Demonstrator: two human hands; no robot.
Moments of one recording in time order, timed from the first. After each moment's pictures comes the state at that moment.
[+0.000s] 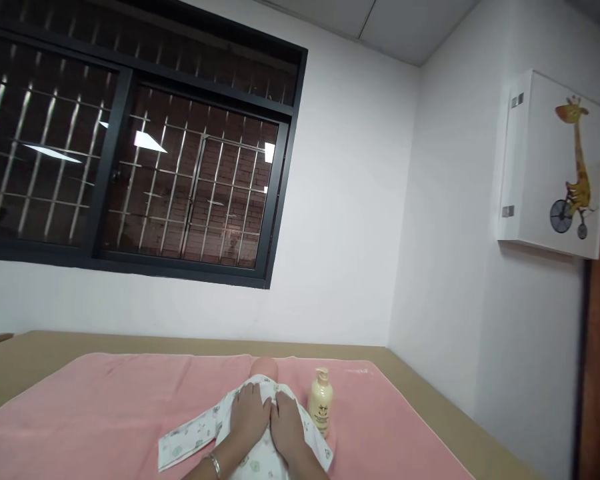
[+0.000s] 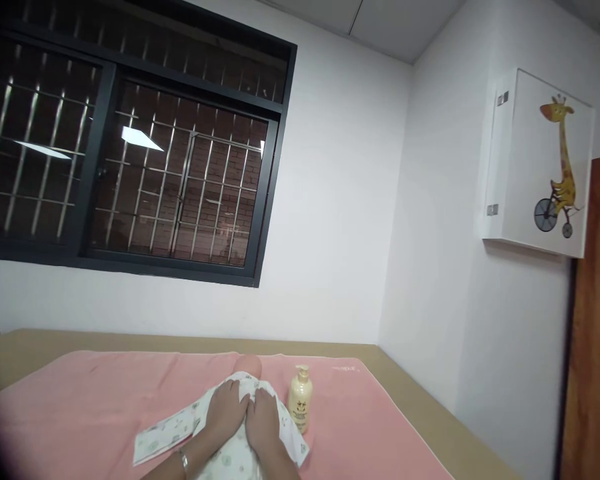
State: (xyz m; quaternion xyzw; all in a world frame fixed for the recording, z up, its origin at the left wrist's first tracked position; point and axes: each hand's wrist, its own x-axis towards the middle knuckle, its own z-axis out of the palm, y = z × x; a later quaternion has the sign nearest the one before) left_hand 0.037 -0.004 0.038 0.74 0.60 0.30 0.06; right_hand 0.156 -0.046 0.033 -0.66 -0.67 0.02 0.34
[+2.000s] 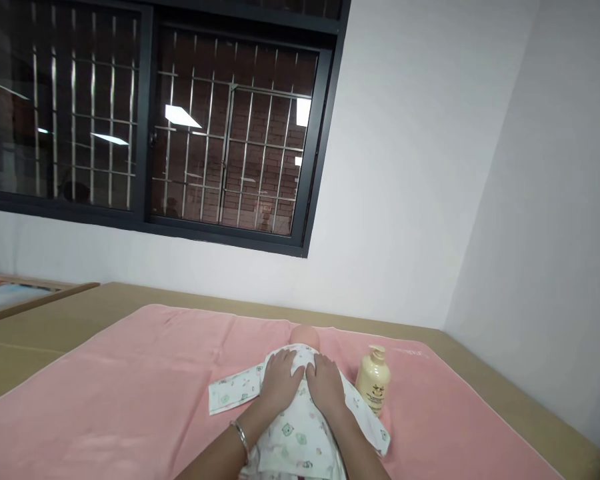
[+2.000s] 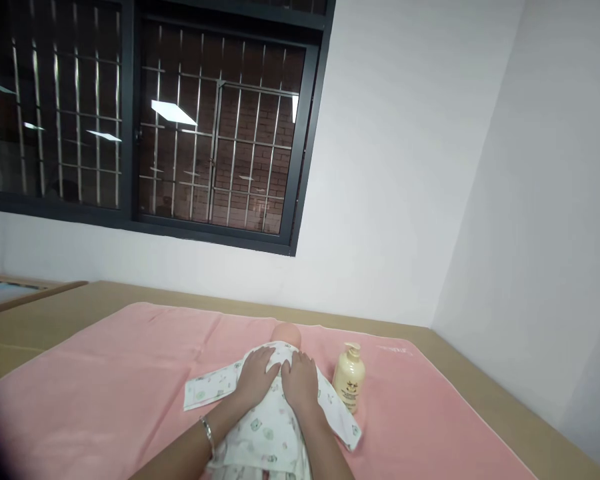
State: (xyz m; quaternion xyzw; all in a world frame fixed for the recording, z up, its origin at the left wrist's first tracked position) left_hand 0.003 0.009 0.016 0.76 0.53 0.37 0.08; right_hand 0.136 -0.018 0.050 -0.69 -0.69 -0.04 0.22
